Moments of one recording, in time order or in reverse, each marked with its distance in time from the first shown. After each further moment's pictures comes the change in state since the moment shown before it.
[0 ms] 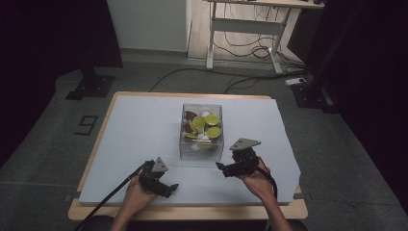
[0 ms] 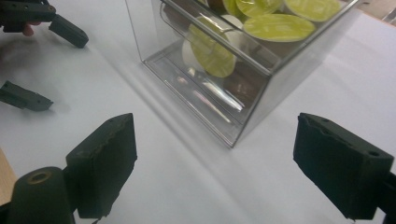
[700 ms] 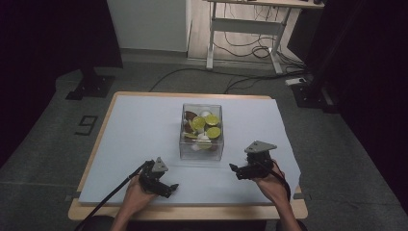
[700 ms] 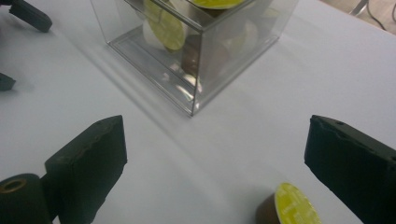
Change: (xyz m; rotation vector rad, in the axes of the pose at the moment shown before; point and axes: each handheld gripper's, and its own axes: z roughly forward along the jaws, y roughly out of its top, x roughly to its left) left arm 0.000 0.000 0.000 0.000 0.000 0.000; right arm -0.021 -0.026 -0.025 -0.006 -0.086 0.025
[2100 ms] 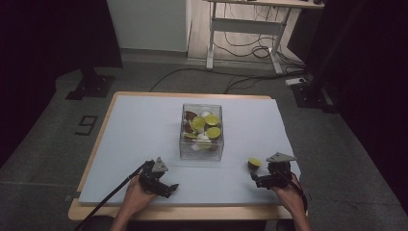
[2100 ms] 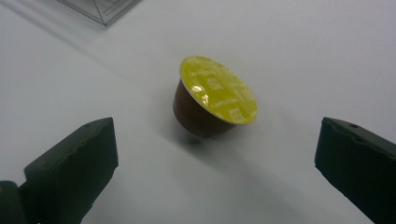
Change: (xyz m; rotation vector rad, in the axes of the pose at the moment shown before) left arm 0.000 0.000 0.000 -0.001 0.001 -0.001; right arm -0.045 -0.082 0.000 0.087 -0.090 0.169
